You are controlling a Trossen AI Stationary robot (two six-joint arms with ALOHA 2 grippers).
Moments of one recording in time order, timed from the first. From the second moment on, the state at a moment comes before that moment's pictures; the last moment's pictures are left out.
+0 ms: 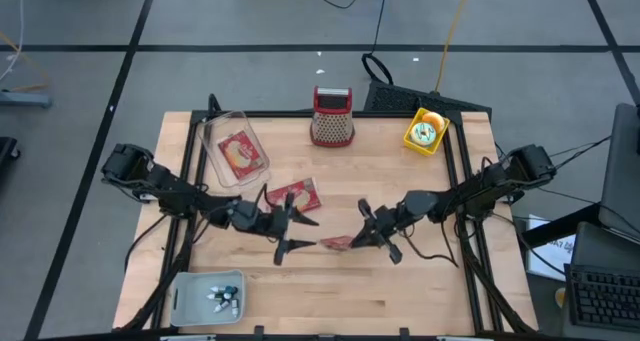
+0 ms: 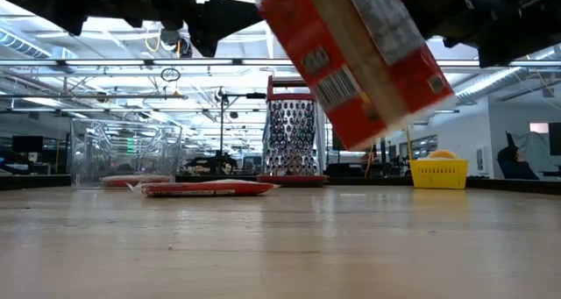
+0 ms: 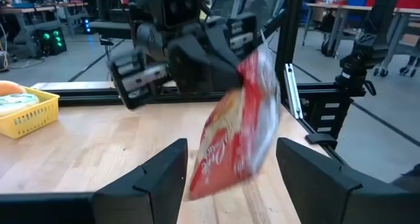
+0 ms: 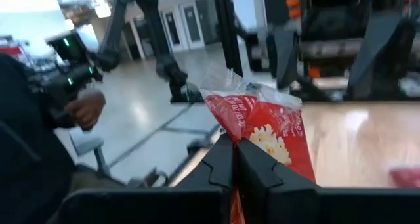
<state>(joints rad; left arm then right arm) -0.33 1.51 0.61 0.83 -0.15 -0.05 0.23 1.49 0.47 1.07 -0.29 0.22</state>
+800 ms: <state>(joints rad) -0.32 1.63 0.76 0.82 -0.14 0.10 0.21 1.49 0.47 1.12 -0.29 0.22</state>
